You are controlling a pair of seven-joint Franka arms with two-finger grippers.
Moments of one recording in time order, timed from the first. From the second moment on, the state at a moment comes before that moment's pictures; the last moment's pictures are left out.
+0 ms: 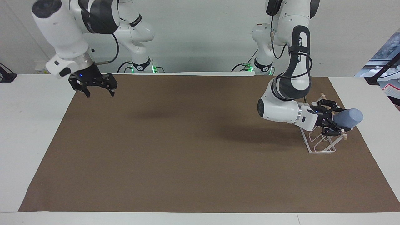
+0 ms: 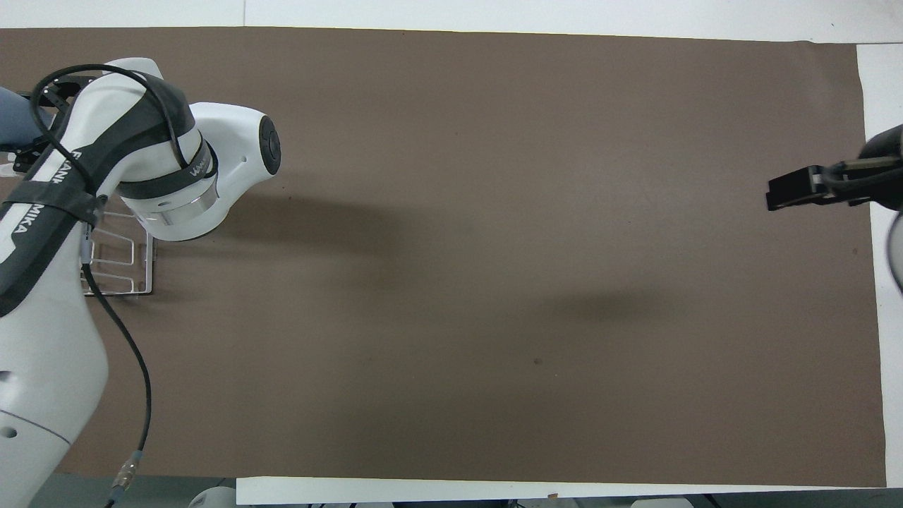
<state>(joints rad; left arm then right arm) -0.40 0.41 0.04 -1.75 1.40 1.51 -1.97 0.03 -0.05 -0.06 -1.60 -0.05 1.52 -0.05</state>
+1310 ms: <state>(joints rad) -0.42 0.41 0.03 -1.68 1.24 1.49 -2.01 0.00 -0.03 -0.09 -1.53 -0.06 1.40 -0.05</state>
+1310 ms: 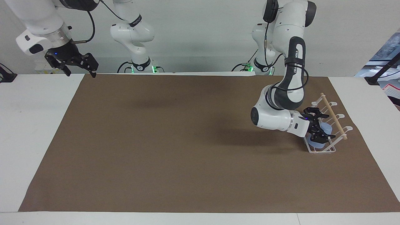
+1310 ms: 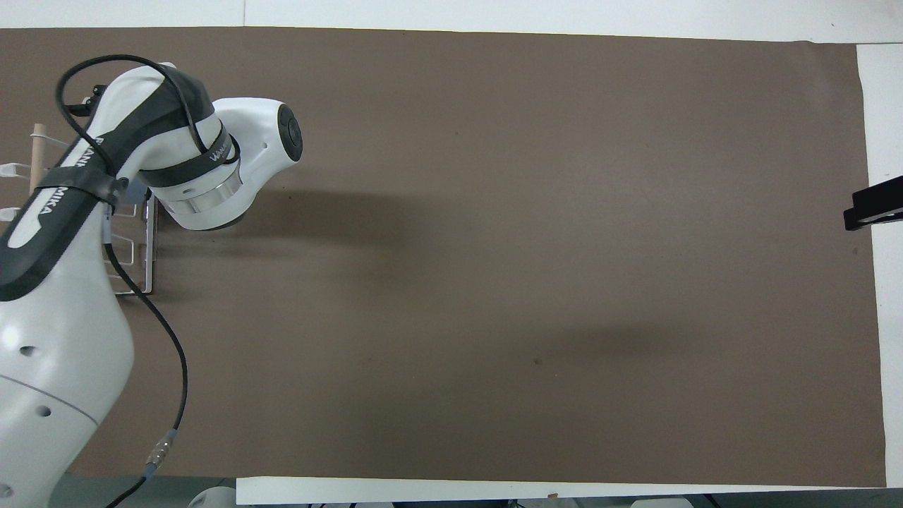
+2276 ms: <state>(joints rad) -0.03 0.00 0.05 -1.64 0.20 1.65 -0.43 0.01 -0.03 -0.09 -1.53 -0.06 1.40 -0.05</state>
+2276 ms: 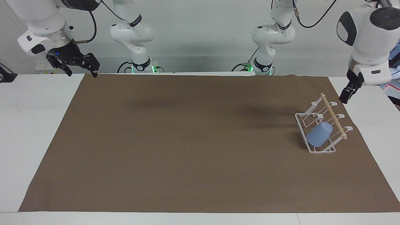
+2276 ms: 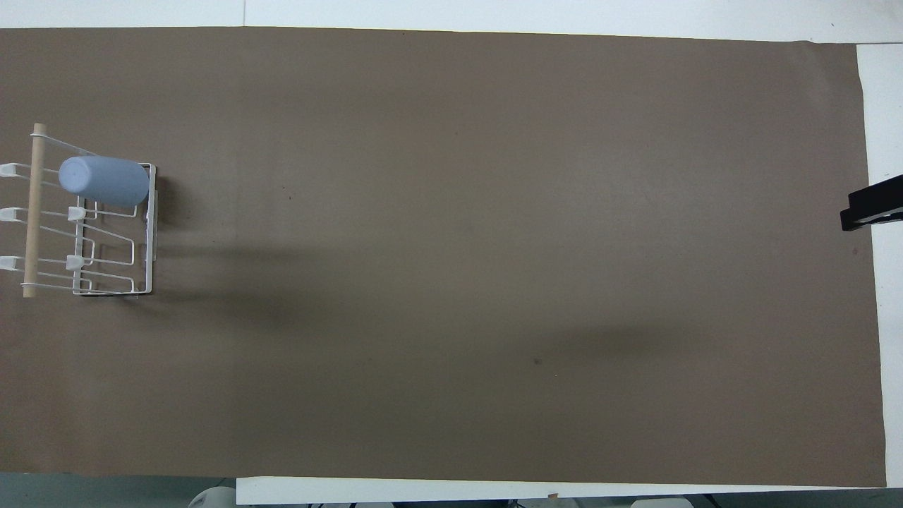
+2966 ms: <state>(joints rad) -0.10 -0.02 -0.03 -1.60 0.04 1.60 -0.16 0.01 -0.03 -0.09 -1.53 -0.06 1.40 -0.05</state>
